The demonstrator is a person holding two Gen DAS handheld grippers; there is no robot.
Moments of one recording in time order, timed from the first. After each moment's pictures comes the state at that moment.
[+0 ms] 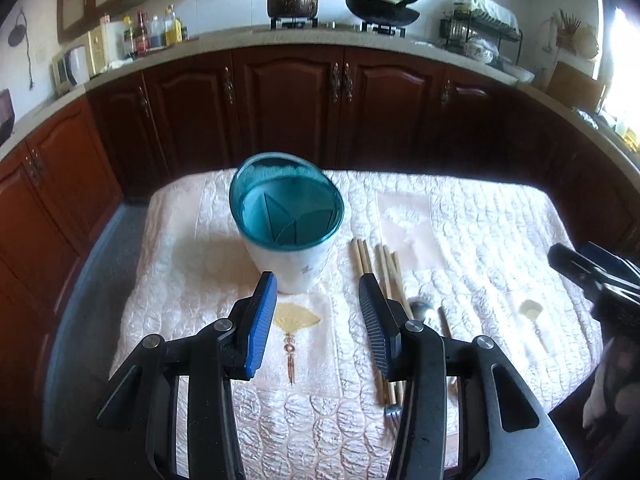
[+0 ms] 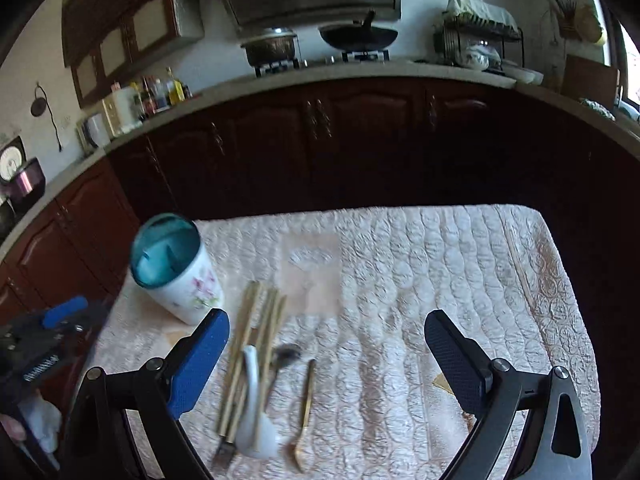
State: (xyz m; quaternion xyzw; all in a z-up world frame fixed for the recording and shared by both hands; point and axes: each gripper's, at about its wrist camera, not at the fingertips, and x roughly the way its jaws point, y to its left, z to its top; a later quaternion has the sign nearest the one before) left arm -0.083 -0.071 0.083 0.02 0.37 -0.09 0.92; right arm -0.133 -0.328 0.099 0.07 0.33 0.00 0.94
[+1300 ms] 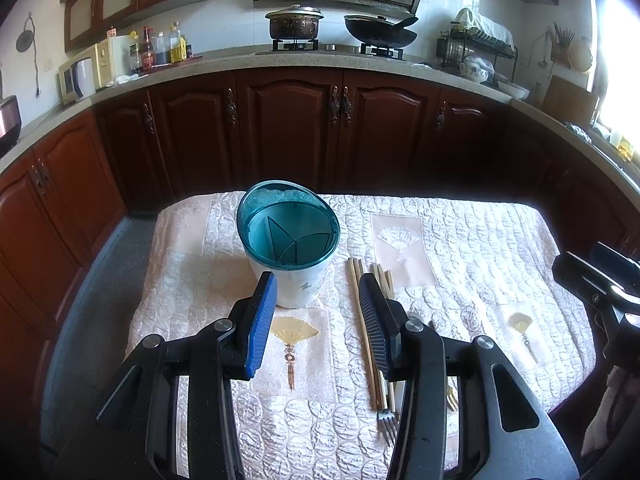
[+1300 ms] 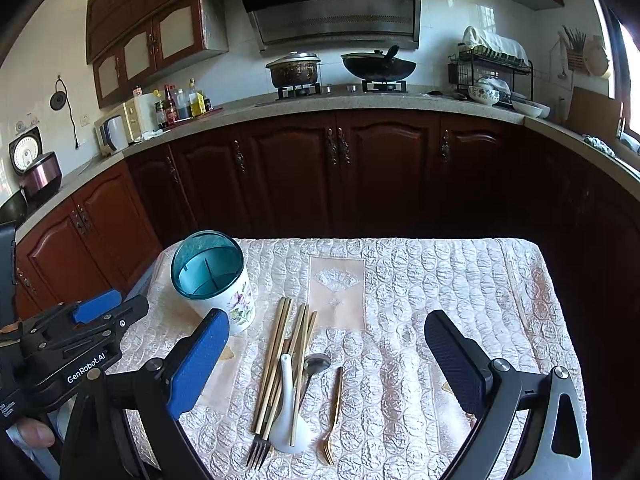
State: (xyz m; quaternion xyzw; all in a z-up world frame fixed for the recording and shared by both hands) left arm -0.098 -0.067 0.101 0.01 0.34 -0.09 0.93; right arm -0.157 -0.301 0.120 0.04 0.30 0.01 0.95
